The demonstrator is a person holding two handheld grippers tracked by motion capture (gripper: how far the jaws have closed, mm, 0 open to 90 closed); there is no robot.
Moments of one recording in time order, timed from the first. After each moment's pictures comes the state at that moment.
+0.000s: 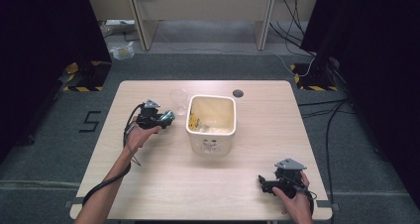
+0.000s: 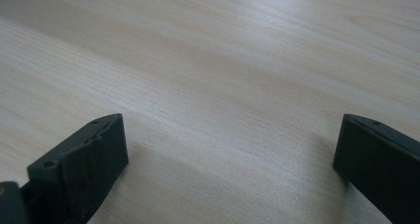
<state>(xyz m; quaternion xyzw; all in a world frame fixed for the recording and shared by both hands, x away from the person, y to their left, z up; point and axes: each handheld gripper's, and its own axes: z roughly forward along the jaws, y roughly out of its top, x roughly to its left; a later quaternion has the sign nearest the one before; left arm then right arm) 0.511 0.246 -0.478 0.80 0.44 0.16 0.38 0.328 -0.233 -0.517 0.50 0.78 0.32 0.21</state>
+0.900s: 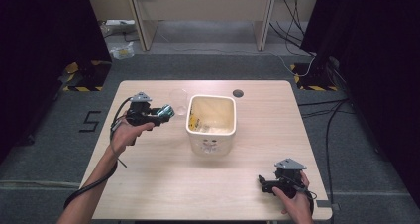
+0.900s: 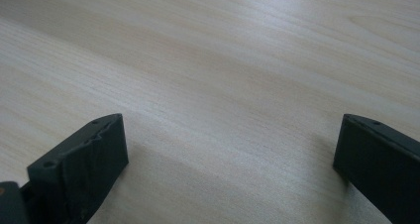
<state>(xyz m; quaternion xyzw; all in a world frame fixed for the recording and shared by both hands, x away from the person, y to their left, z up) 0.475 0.248 -0.405 0.80 0.39 0.14 0.43 0.328 -0.232 -0.518 0.50 0.78 0.32 0.20</state>
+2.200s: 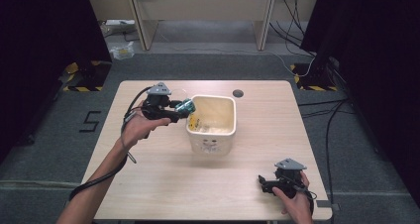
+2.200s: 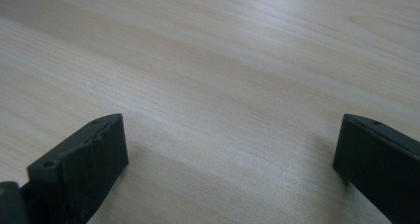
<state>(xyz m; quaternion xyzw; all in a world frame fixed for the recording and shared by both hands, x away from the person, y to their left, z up) 0.460 0.180 -0.348 0.83 0.30 0.12 0.45 0.328 -0.233 -0.518 0.50 0.78 0.32 0.21</state>
